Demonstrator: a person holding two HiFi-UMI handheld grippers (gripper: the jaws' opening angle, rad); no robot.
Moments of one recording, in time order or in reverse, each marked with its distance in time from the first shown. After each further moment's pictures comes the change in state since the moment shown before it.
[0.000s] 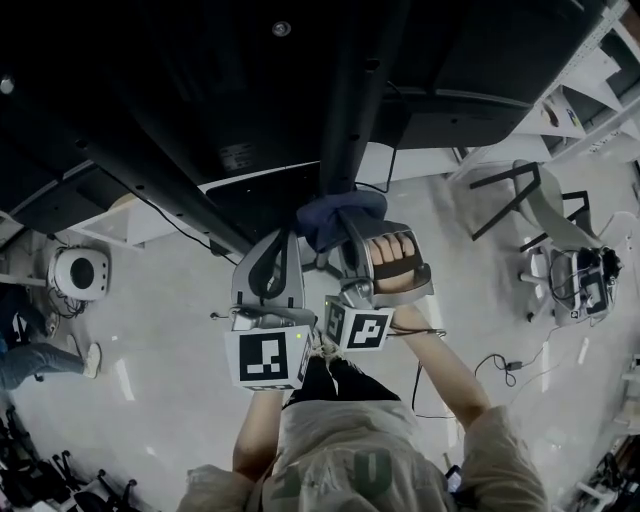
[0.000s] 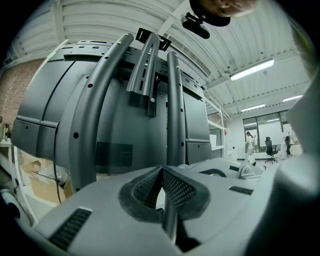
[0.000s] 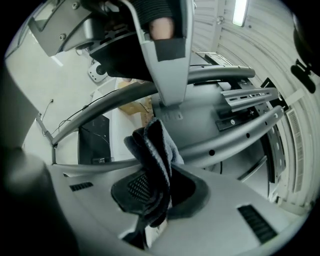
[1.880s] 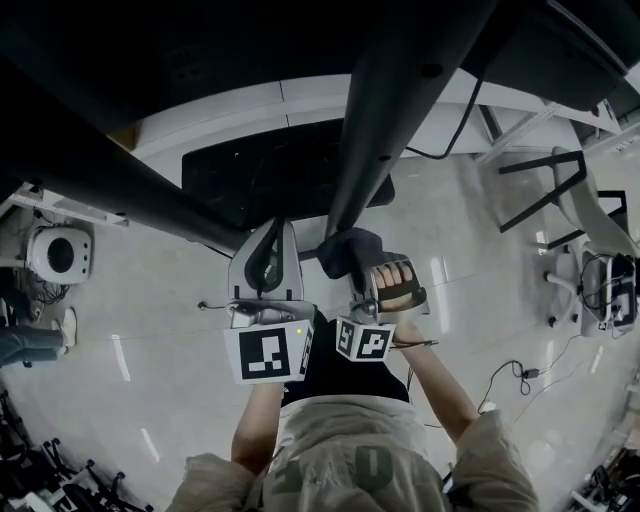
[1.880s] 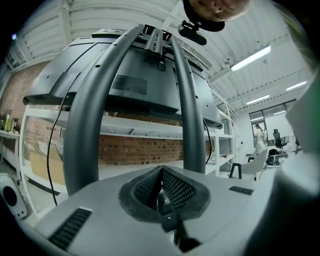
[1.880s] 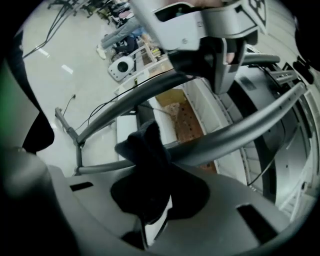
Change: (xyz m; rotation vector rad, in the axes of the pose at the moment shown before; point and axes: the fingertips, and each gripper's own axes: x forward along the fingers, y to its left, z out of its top) left arm 0.047 0.038 -0.190 0.011 -0.014 0.086; right arm 0.027 0.285 -0.081 0.038 0.006 0.196
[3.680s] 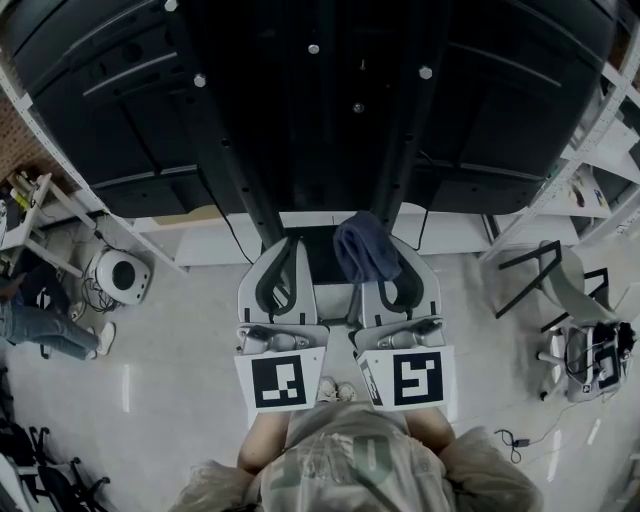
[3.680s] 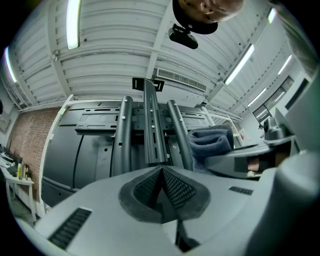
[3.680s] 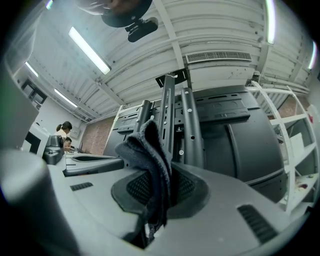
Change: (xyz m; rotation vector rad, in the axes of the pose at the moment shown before) left arm -0.121 -0.007 0.337 0.140 -0.323 0.151; right arm -0.212 -0.431 0.174 1.131 -0.639 -0.207
